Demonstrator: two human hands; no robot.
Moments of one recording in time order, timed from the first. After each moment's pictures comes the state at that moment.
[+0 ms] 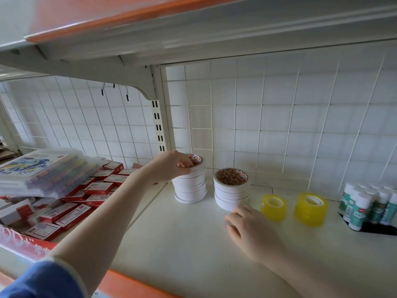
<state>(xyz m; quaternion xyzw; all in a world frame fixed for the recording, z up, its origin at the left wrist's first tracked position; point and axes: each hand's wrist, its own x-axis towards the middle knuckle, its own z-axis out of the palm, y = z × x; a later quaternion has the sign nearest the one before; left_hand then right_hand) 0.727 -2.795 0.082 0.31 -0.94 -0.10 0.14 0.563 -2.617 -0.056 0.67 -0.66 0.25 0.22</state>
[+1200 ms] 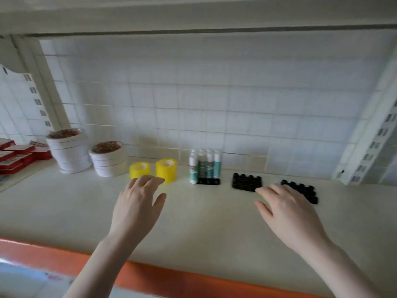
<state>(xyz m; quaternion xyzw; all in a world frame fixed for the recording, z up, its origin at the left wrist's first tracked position) 0.573 -2.485 -0.009 0.34 -0.88 -0.01 0.35 0.342 -2.298 -0.011 0.52 -0.79 0.17 0.29</state>
